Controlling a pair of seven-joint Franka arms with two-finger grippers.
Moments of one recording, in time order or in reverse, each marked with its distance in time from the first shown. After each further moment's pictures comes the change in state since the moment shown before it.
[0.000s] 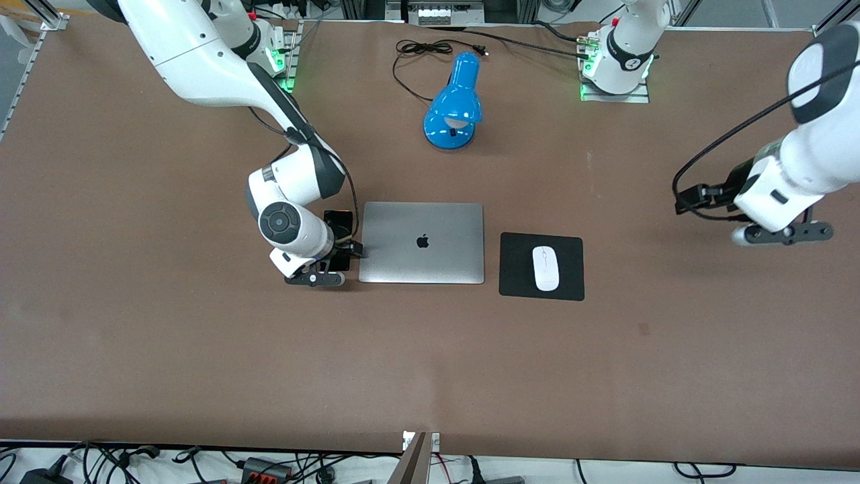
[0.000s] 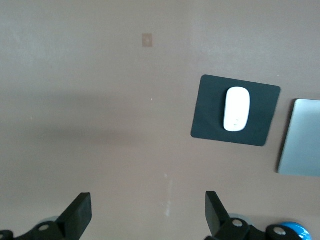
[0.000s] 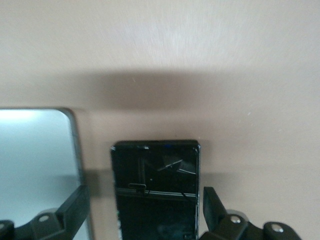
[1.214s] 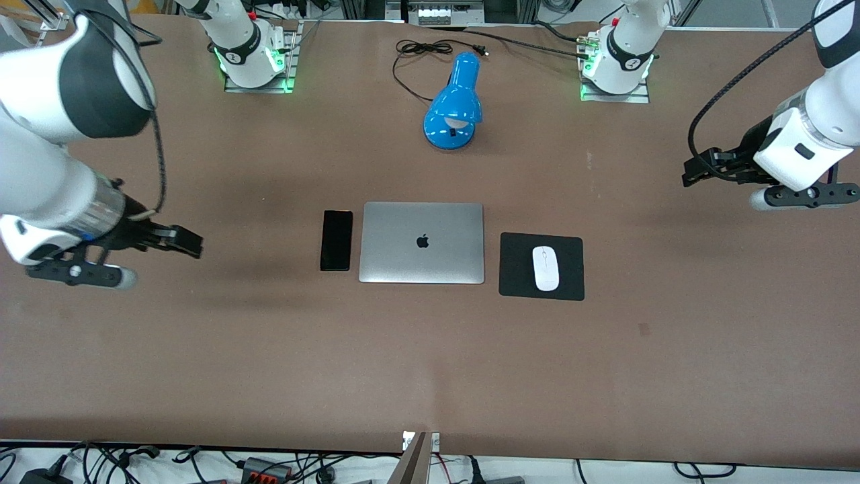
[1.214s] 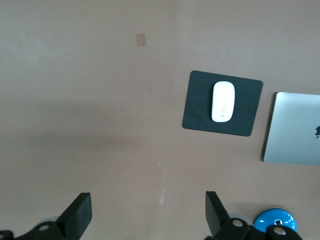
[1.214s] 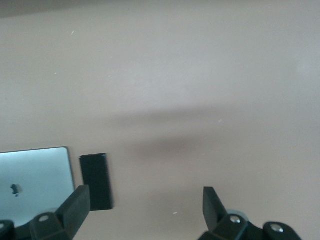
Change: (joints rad) left arm -0.133 -0.066 0.123 0.029 -0.020 -0.067 0.006; right arm -0.244 -0.321 -0.066 0.394 -0.015 -0.582 -0.237
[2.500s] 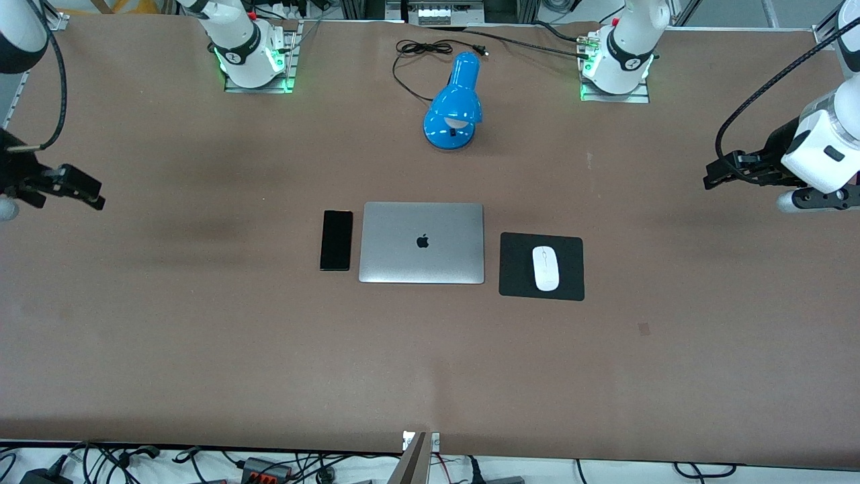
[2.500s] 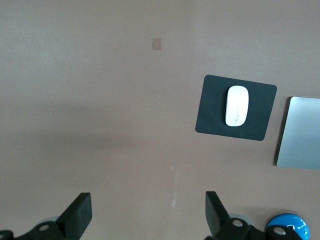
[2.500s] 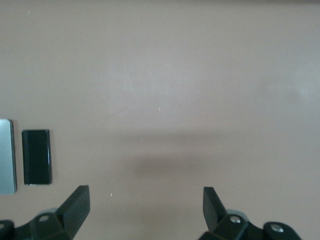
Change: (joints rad) left arm -0.145 -0.005 0.190 0.000 0.007 0.012 0.055; right arm -0.109 -0.320 -0.094 -0.374 0.010 0.088 -0.284
